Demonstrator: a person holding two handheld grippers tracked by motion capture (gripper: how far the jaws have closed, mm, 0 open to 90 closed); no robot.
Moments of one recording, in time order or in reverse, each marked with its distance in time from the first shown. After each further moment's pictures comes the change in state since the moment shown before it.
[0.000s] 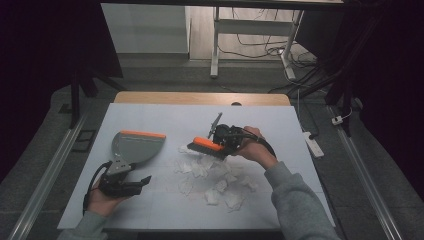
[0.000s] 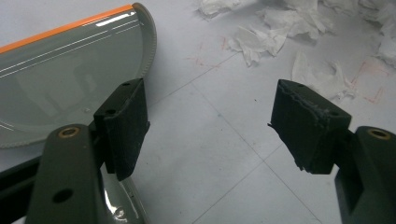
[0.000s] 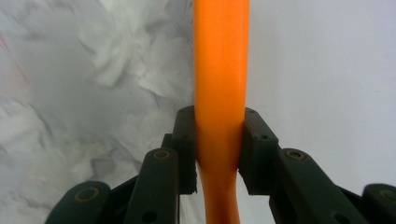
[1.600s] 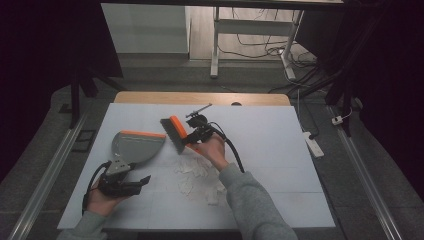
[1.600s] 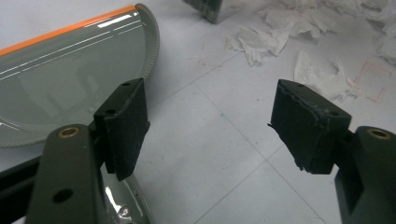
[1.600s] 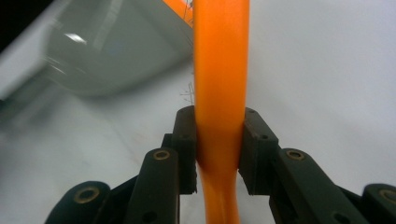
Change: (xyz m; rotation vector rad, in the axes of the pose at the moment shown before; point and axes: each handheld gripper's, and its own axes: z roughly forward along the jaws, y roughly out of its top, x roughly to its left) left arm 0.002 -0.001 -0.001 -0.006 0.003 0.001; right arm -0.012 0.063 0.074 -0.307 0.195 0.647
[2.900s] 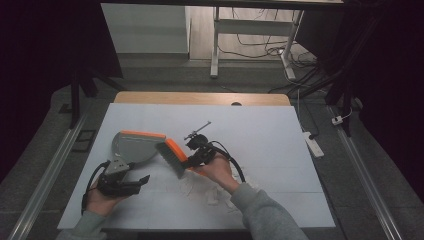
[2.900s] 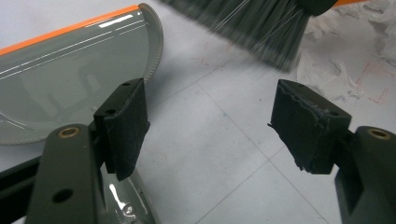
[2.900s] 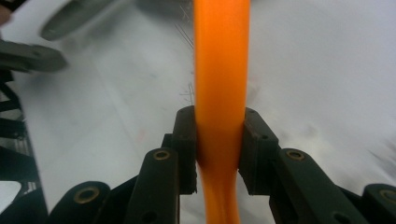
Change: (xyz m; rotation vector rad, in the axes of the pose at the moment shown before) left arm 0.002 -0.001 0.000 0.000 0.002 -0.007; right arm 0.042 -0.052 -0.024 0.097 0.086 -0.105
